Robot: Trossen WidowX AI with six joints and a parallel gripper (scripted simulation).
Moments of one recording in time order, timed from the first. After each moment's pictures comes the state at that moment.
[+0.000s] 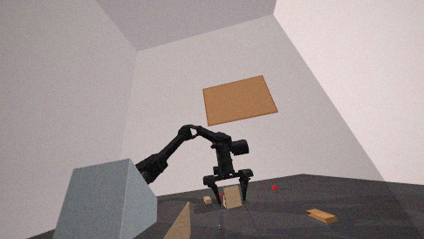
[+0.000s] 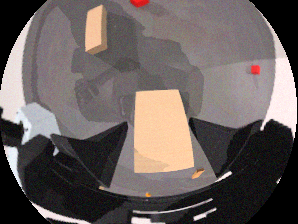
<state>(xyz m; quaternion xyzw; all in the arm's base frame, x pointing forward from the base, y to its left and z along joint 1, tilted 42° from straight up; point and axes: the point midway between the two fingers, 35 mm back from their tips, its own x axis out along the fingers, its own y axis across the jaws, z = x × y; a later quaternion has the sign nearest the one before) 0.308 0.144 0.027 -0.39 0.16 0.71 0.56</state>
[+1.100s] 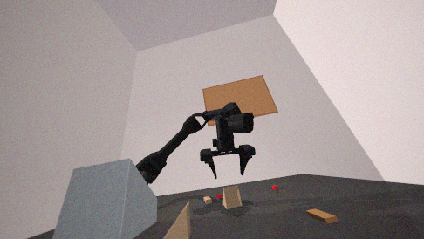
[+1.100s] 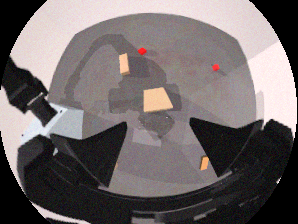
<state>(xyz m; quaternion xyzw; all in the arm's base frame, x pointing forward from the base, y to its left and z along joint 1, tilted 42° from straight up) 0.330 0.048 0.056 -0.23 0.08 0.77 0.59</state>
